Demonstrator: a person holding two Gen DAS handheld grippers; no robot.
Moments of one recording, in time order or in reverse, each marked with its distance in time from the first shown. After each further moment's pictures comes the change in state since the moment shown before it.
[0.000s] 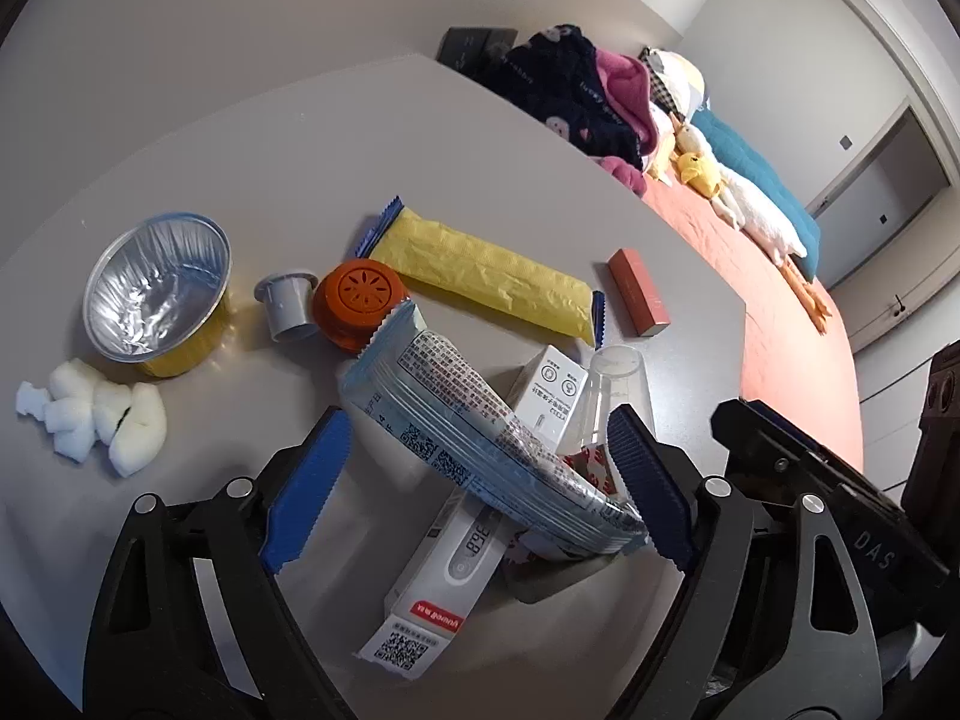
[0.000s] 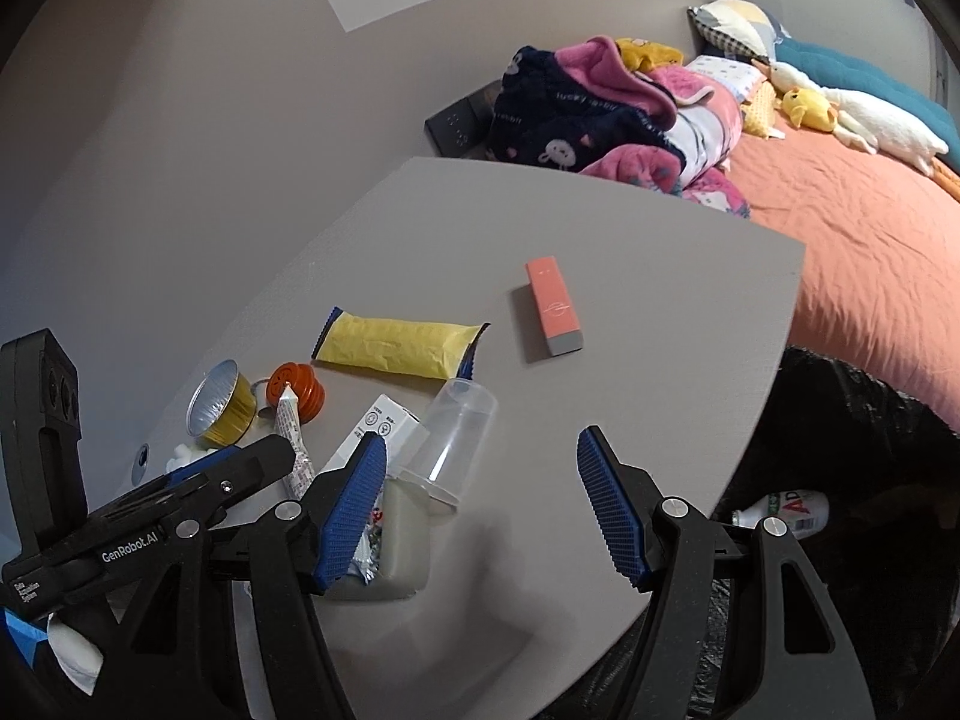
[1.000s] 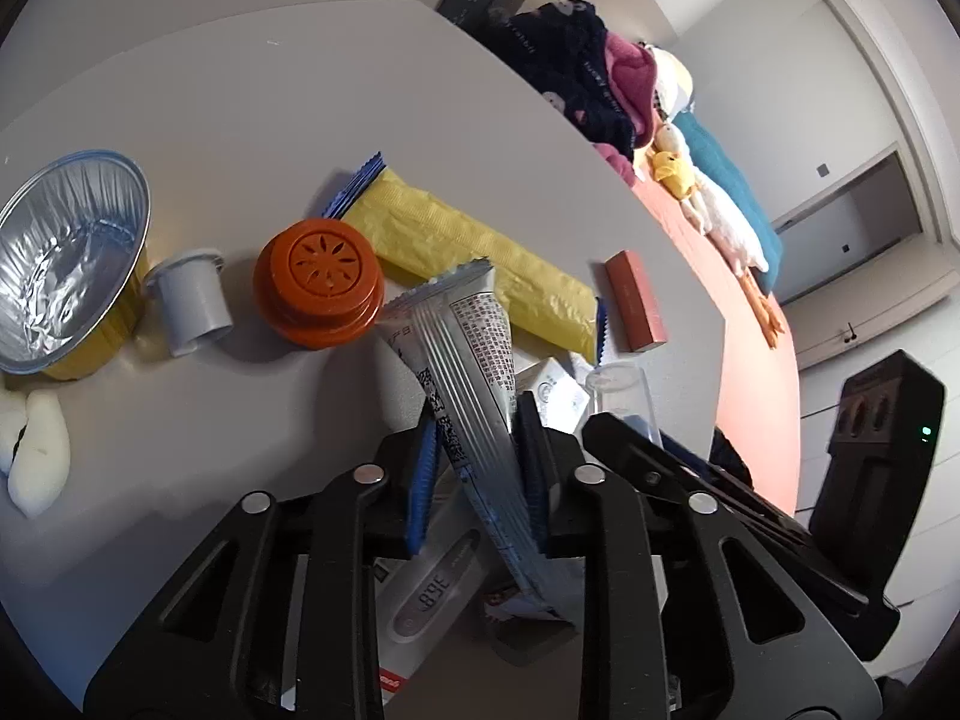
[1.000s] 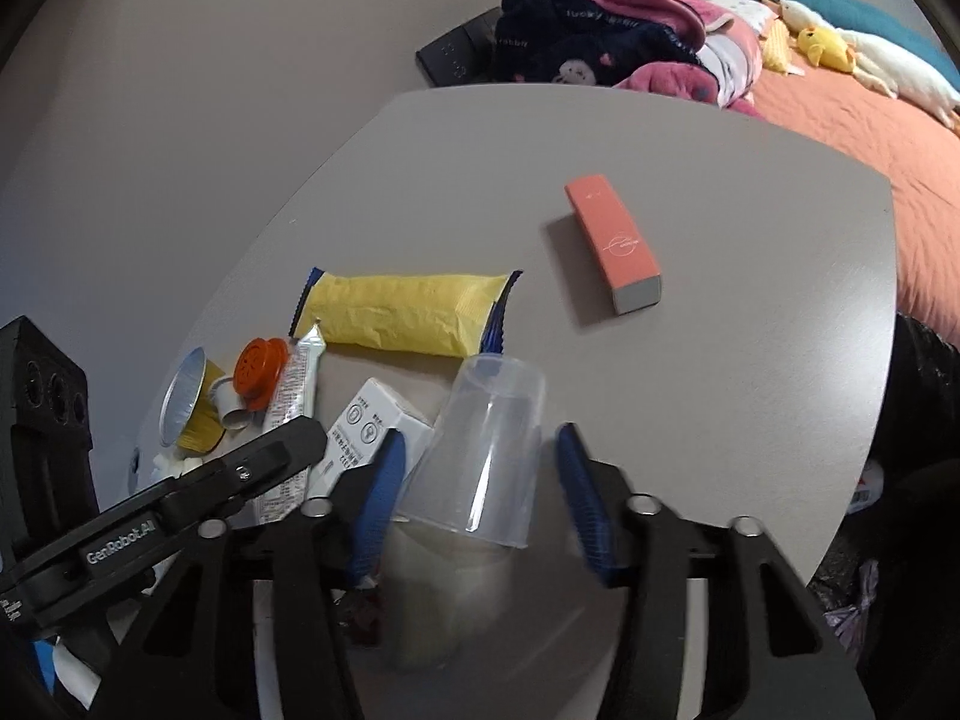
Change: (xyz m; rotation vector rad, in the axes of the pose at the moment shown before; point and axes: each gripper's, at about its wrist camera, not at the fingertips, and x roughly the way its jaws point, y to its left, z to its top) left arm 0.038 0.017 0.011 -0.101 0.067 -0.158; right arm 0.065 0.003 0.000 0.073 0.129 0.051
